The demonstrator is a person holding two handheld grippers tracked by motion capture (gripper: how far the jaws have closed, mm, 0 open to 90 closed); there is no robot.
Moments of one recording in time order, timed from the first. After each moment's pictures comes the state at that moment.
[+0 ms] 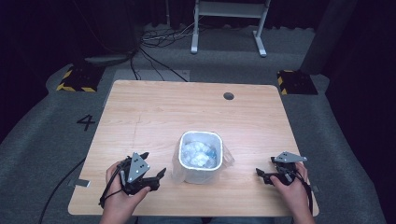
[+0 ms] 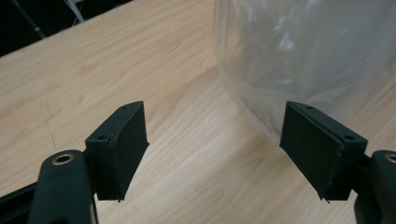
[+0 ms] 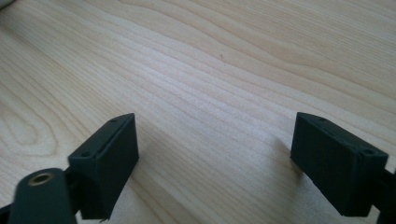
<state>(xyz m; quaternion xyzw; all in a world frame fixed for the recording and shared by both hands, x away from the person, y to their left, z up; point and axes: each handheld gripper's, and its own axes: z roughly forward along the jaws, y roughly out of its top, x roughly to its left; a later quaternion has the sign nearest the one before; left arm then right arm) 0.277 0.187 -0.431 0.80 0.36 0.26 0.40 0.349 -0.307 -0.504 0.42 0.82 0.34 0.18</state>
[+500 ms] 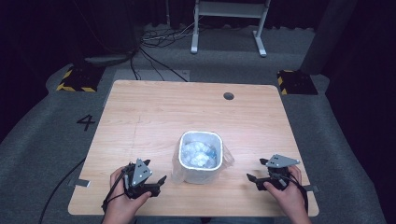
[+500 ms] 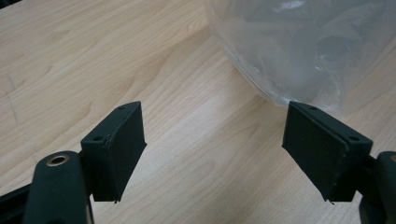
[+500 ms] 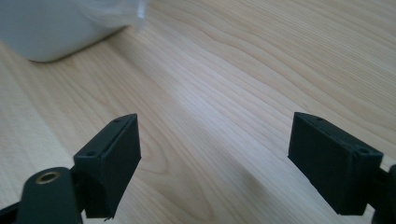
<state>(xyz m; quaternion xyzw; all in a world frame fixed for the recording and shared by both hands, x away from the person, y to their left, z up) 0.277 0.184 -0.463 0.82 0.36 0.23 0.39 0.330 -0.271 -0.482 0.34 0.85 0.38 0.16</state>
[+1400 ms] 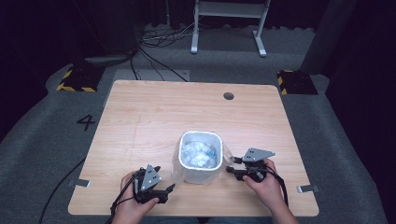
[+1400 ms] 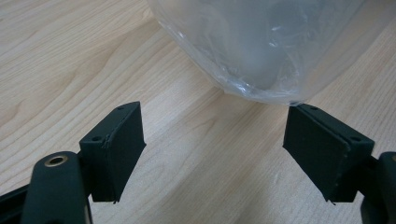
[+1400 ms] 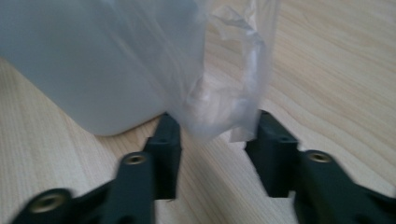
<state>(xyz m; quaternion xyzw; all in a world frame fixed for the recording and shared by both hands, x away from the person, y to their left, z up) 0.275 0.166 -0.484 0.83 0.33 0.19 0.40 0.351 -0.205 -0.479 0.27 0.85 0.43 0.12</state>
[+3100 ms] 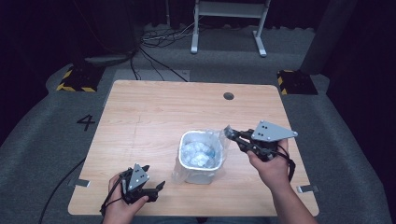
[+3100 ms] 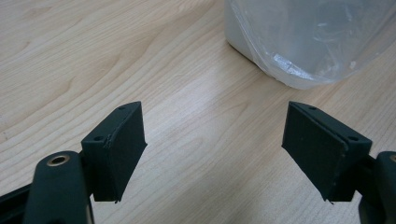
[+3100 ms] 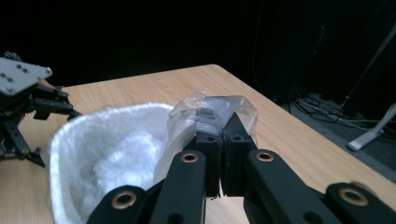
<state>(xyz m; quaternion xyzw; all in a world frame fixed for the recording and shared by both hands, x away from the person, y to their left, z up) 0.270 0.193 -0.478 0.82 0.36 0.21 0.39 0.343 -0.178 -0.332 0.19 0.79 0.53 0.22</state>
